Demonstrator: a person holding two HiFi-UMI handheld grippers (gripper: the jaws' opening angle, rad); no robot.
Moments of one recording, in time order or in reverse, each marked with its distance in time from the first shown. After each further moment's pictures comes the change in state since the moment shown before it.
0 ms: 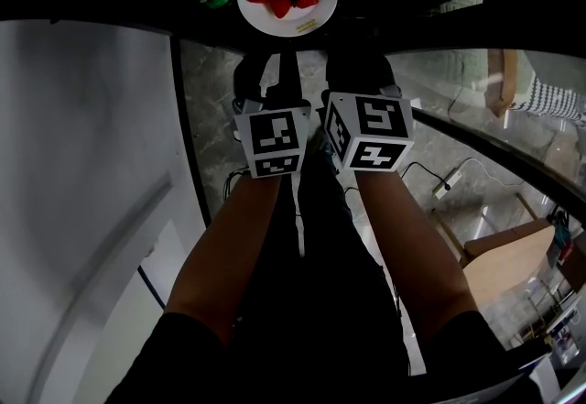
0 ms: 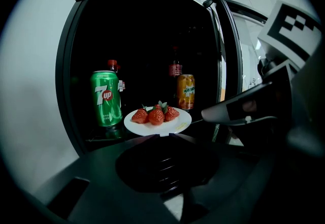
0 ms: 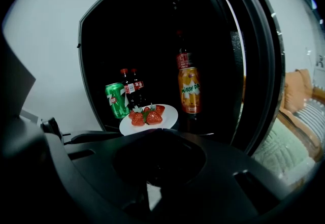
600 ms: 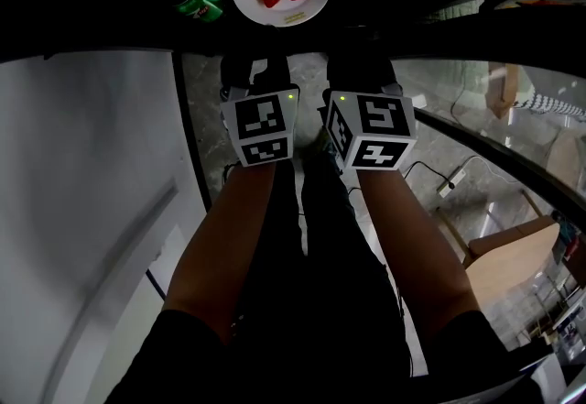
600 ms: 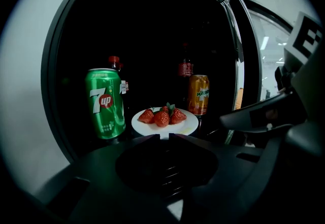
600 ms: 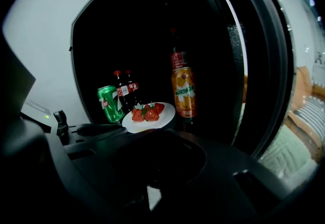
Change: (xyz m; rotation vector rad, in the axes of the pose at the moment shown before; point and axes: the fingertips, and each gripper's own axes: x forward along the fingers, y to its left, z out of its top) left arm 0.029 0.024 0.018 -0.025 0.007 0.031; right arm 0.012 -0.014 0.009 0.025 0.002 -0.005
